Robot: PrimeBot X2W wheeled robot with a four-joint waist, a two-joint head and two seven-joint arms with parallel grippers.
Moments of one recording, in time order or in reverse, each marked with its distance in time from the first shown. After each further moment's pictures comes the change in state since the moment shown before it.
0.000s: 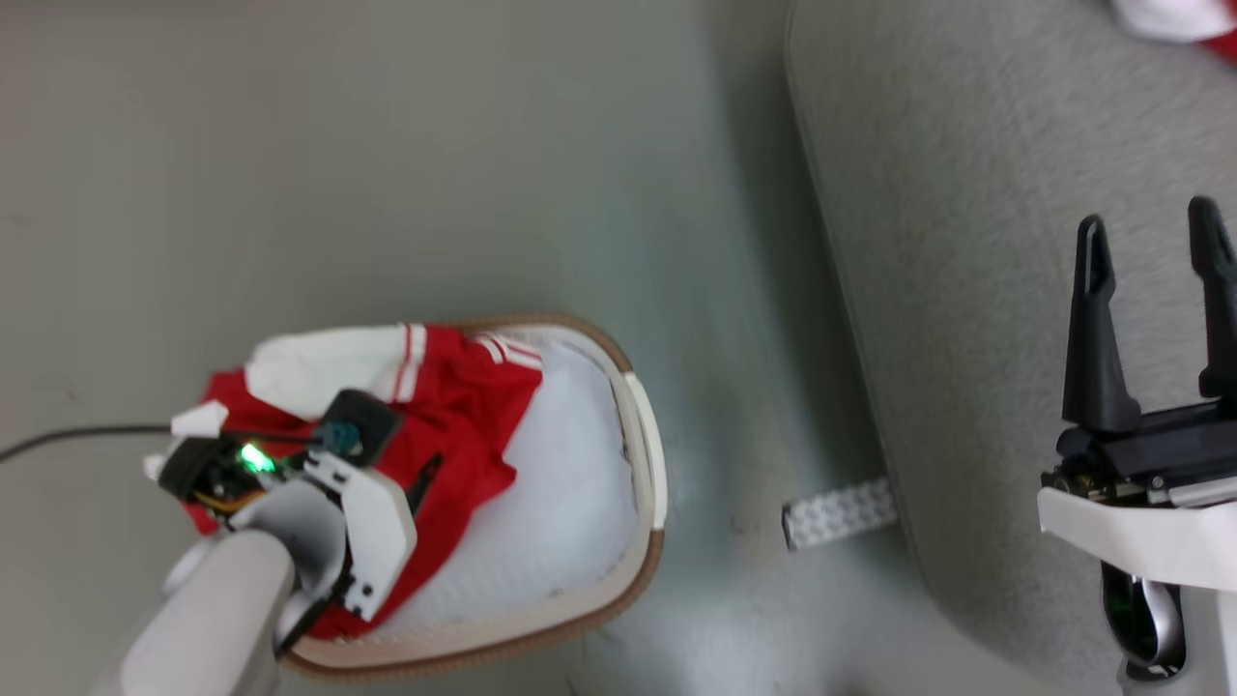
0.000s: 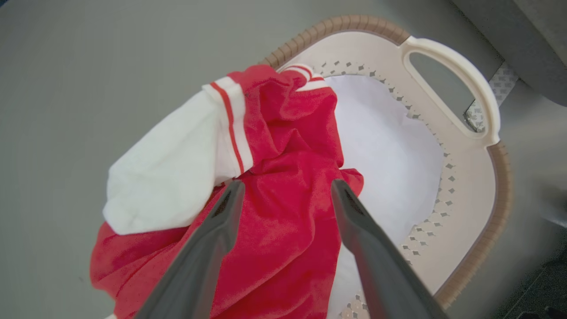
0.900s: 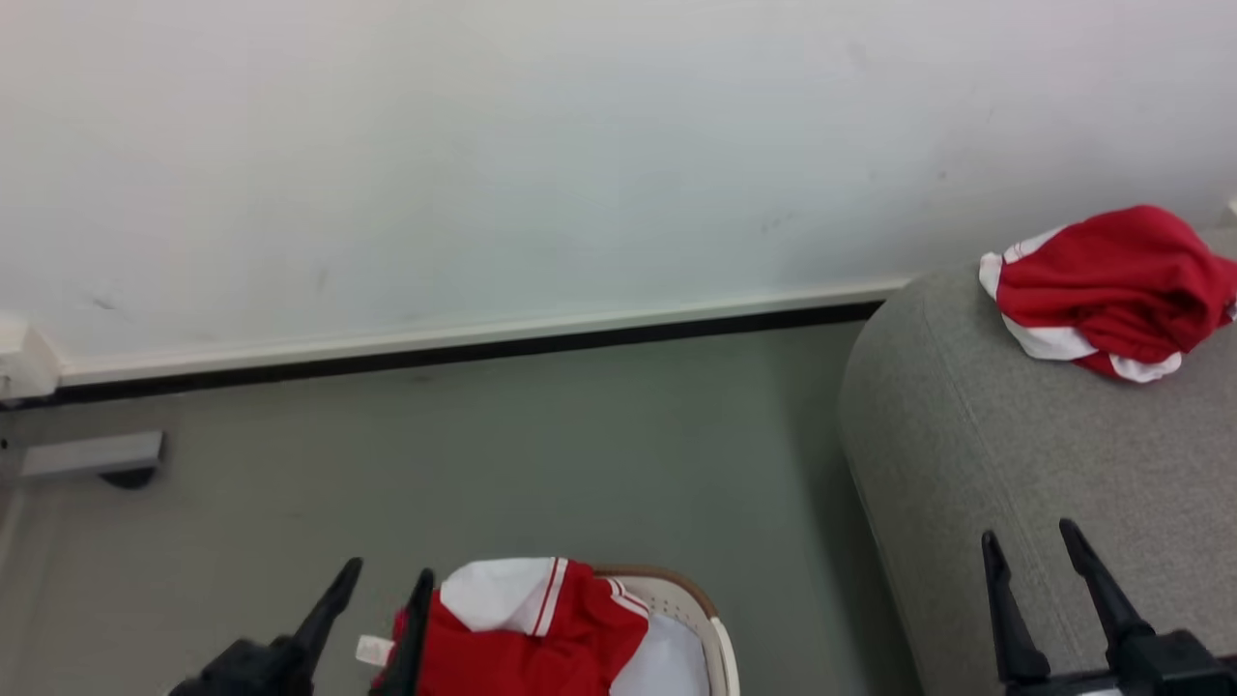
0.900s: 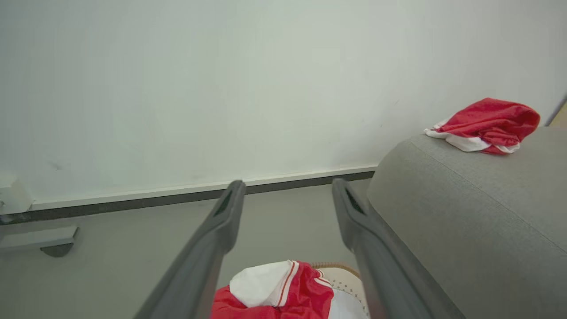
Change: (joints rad) left arm 0.560 -0.227 0.372 -0.272 -0.069 0.002 -0.511; right arm 0.316 0.000 -0.007 0.329 -0.086 0.000 0.000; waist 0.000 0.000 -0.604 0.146
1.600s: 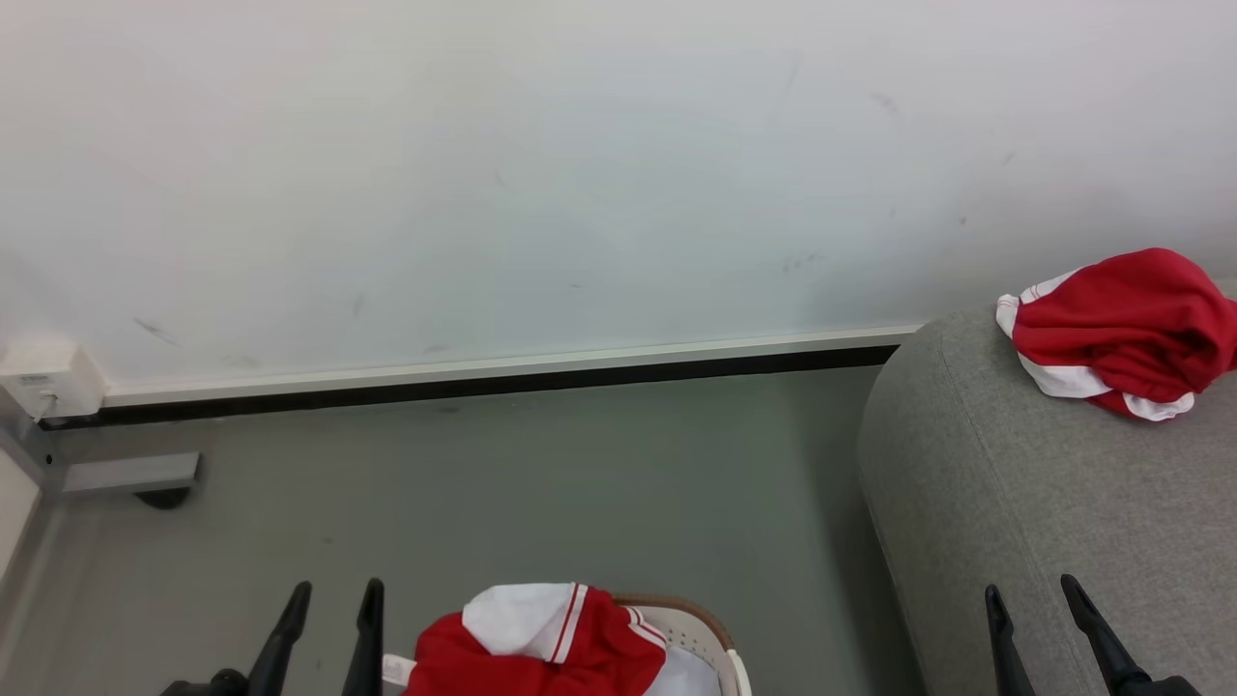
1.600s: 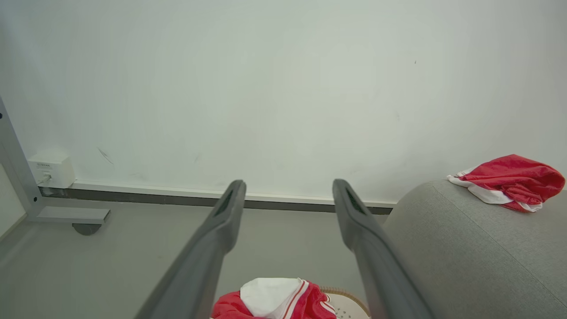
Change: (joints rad) left arm 0.048 -0.065 0.095 -0.029 -0.055 0.001 -0.005; right arm 0.053 0.000 -0.012 0.026 -0.009 0.000 0.000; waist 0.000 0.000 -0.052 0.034
